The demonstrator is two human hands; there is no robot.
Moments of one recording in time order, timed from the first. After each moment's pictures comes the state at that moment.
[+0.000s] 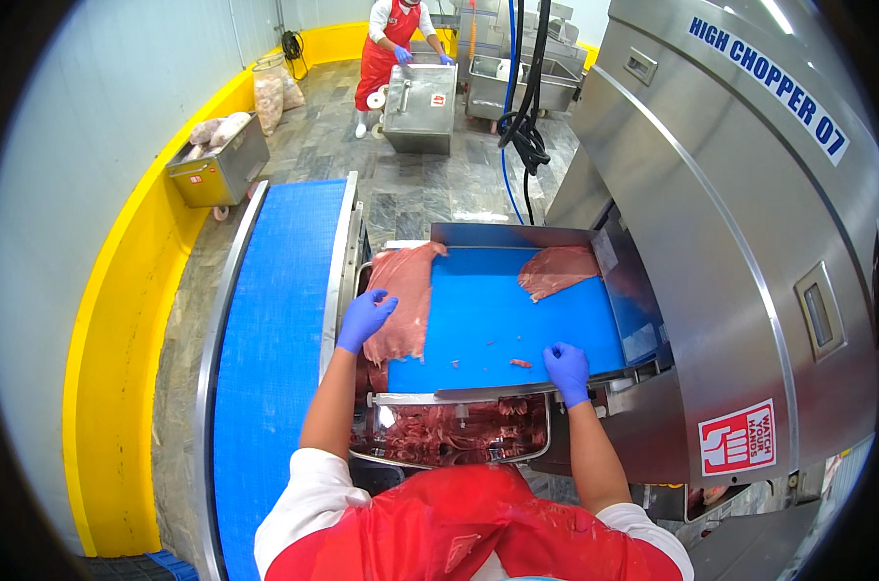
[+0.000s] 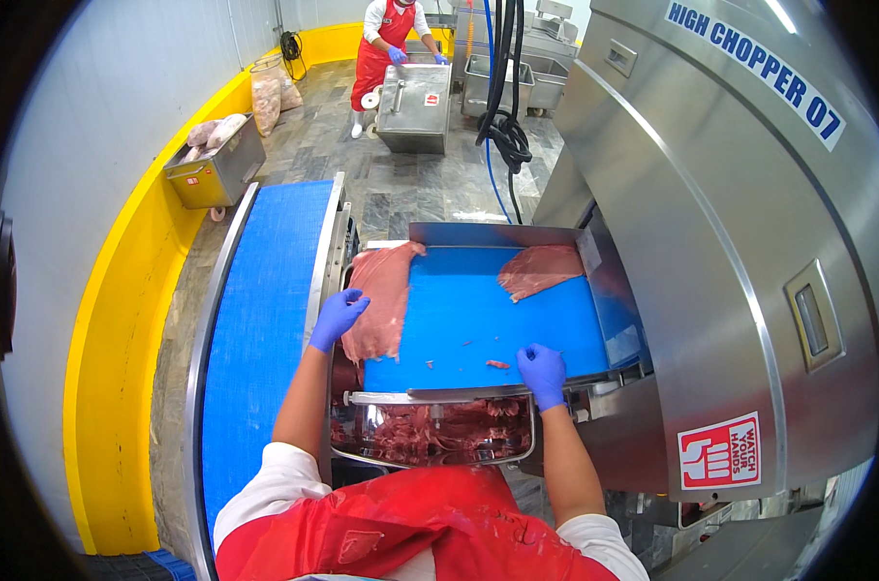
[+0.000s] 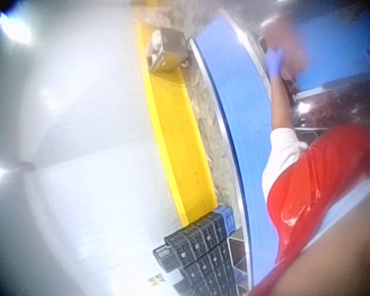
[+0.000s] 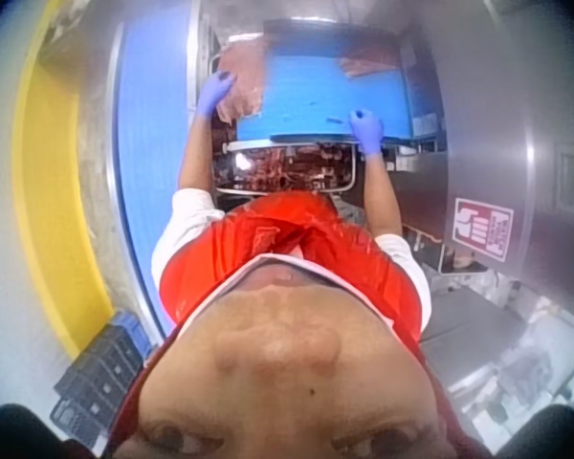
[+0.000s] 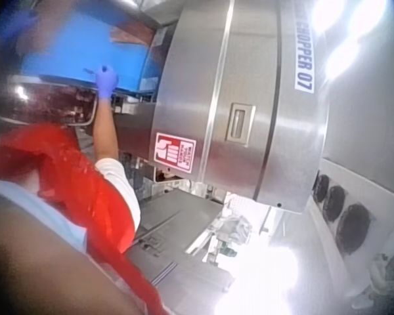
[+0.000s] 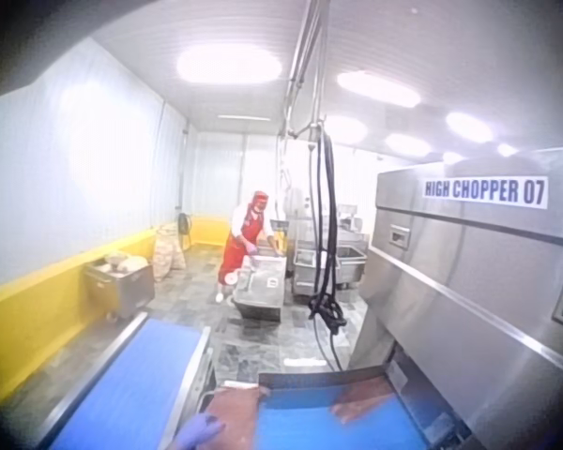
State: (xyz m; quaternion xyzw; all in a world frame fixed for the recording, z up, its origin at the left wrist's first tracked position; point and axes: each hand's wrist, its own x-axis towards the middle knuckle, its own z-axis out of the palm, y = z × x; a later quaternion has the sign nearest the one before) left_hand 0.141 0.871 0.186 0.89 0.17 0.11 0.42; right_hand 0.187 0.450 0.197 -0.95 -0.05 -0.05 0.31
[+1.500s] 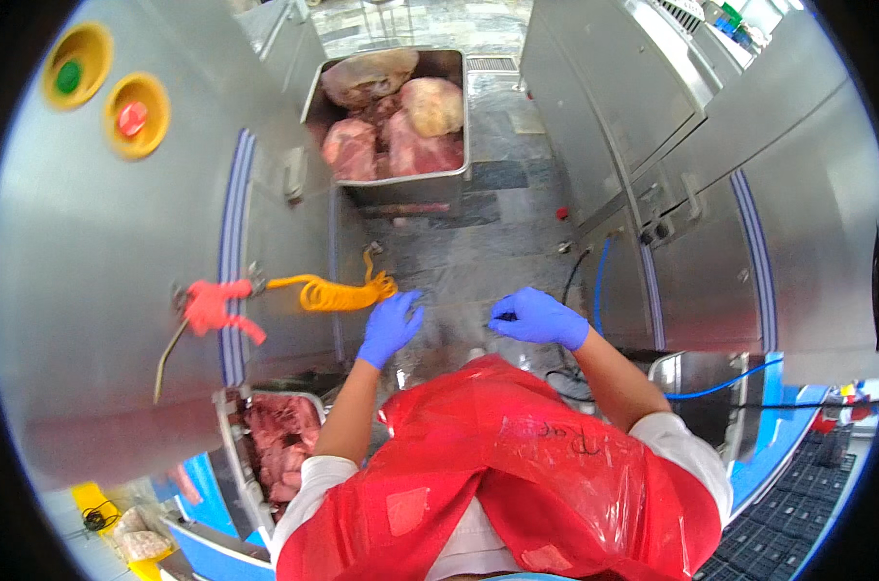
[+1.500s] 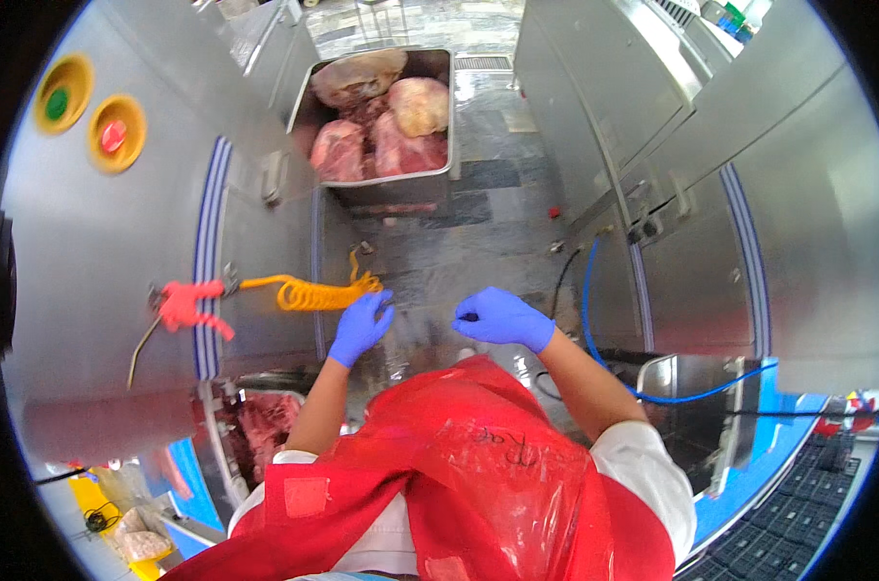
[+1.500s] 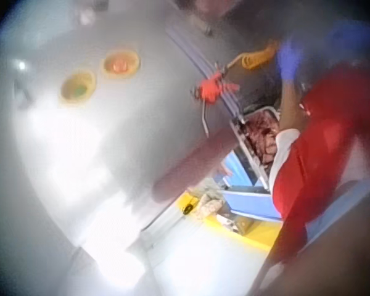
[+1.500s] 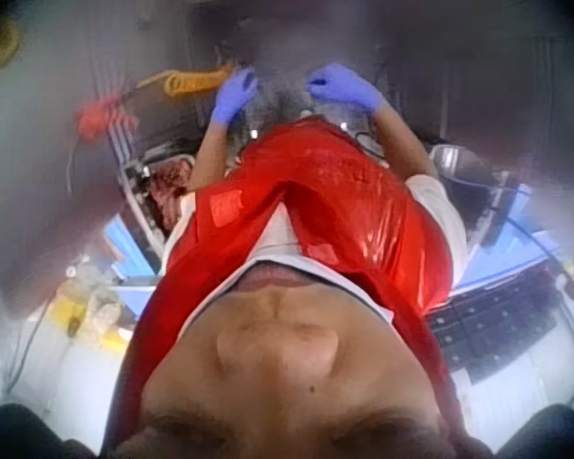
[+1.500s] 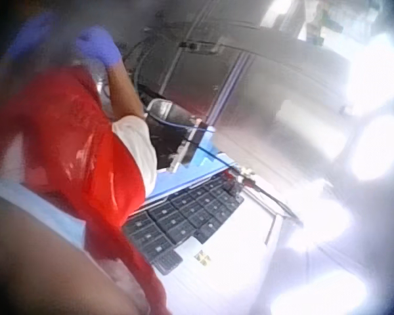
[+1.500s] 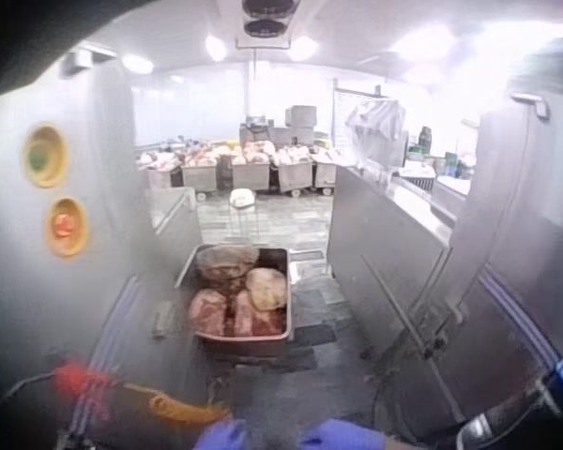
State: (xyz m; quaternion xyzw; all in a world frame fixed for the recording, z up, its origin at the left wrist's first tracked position) left_hand -0.073 0.093 0.101 0.70 -0.65 -0.15 0.27; right_hand -0.334 -0.035 0.214 -0.85 0.25 0.01 0.46
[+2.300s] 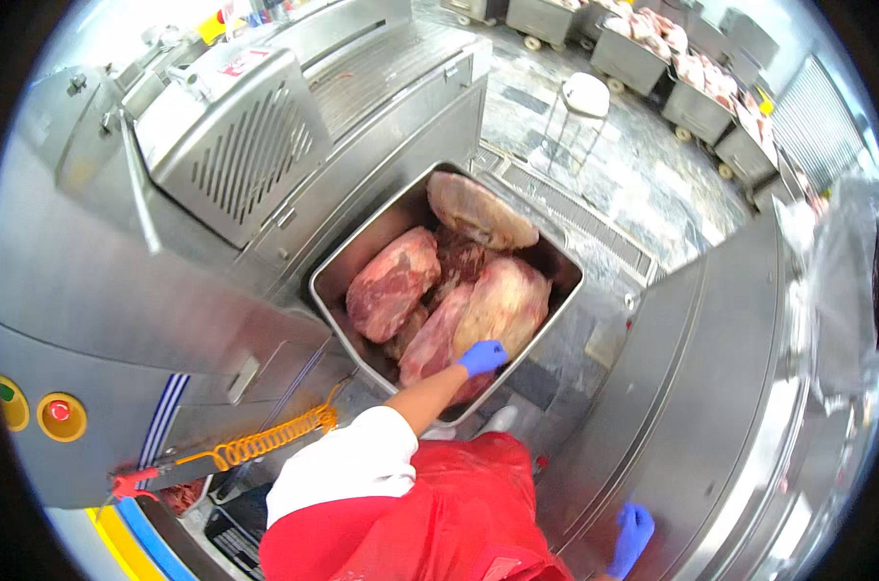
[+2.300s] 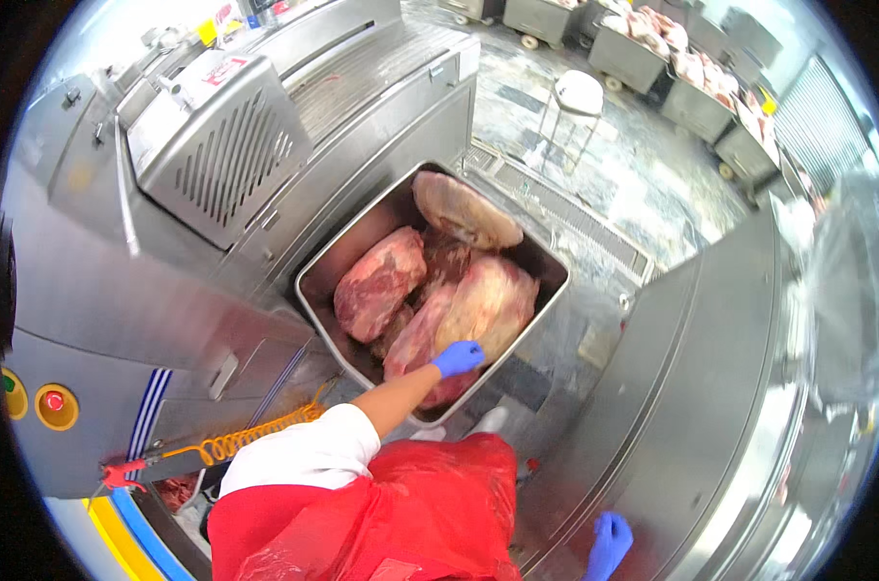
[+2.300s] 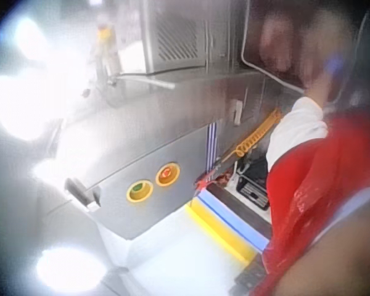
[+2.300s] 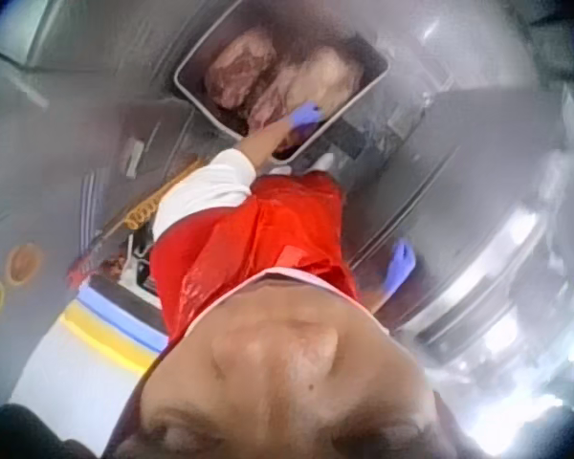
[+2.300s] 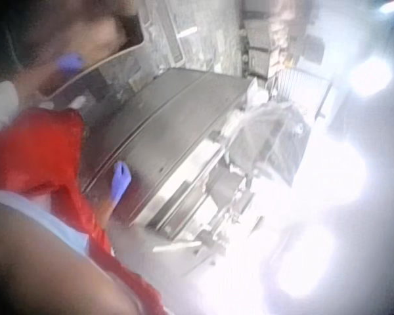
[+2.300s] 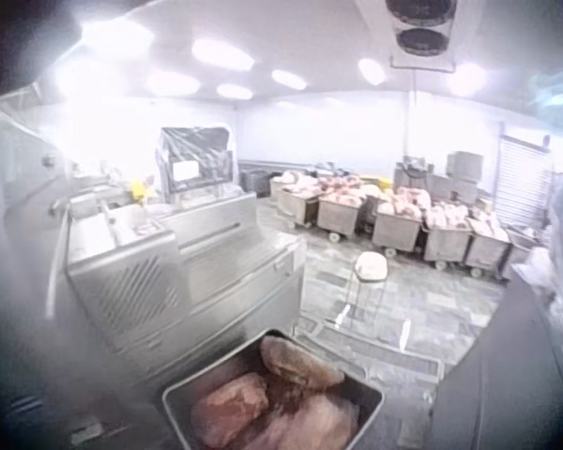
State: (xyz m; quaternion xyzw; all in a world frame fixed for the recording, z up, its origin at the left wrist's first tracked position) left_hand 0.034 -0.553 -0.062 0.77 -0.34 -0.42 0.33; right_hand -0.423 -0.606 0.218 -0.64 0.62 -0.19 0.41
